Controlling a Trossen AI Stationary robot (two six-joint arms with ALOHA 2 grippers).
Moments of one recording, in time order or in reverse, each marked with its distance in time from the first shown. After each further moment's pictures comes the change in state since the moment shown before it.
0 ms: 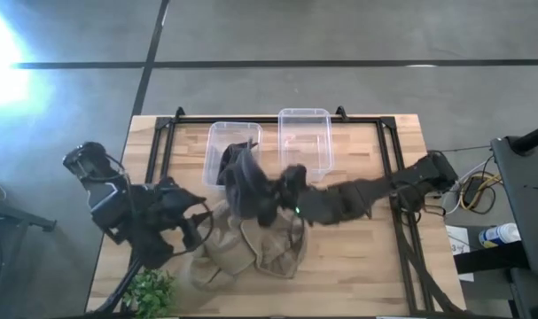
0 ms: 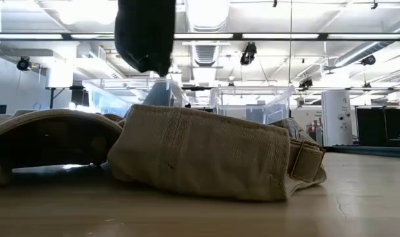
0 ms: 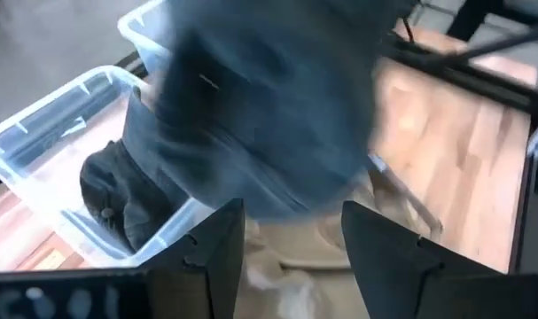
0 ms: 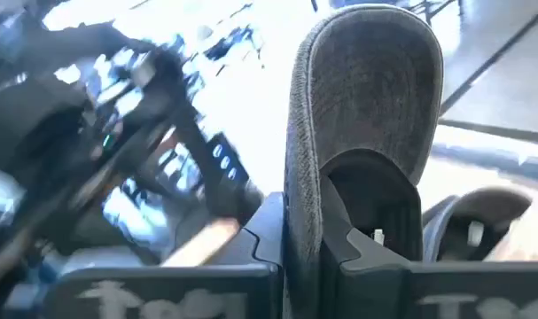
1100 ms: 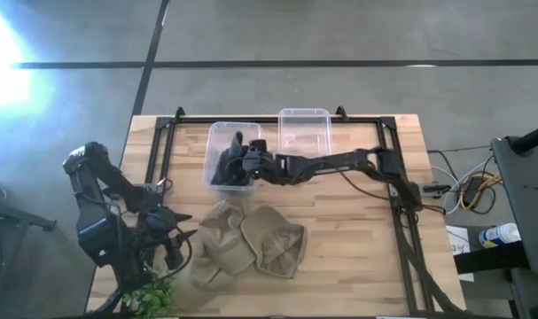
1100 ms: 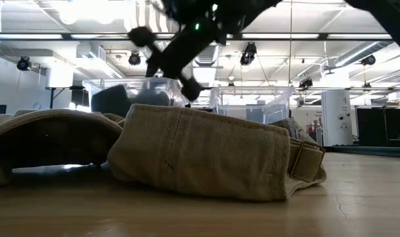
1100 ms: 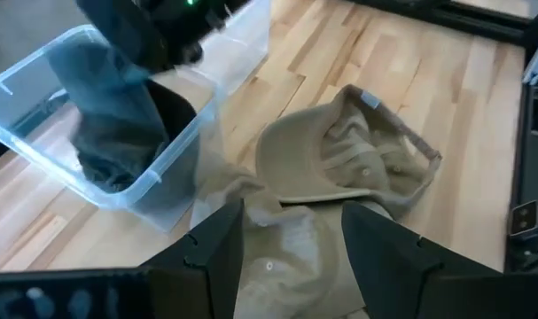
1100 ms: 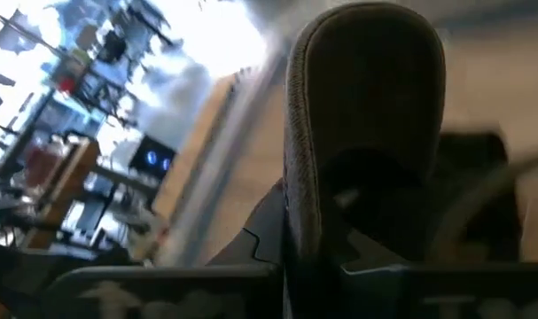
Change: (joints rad) left arm -0.223 0.006 -0.130 -0.109 -0.004 -0.237; right arm -0.392 0.417 -0.002 0.174 -0.327 0.437
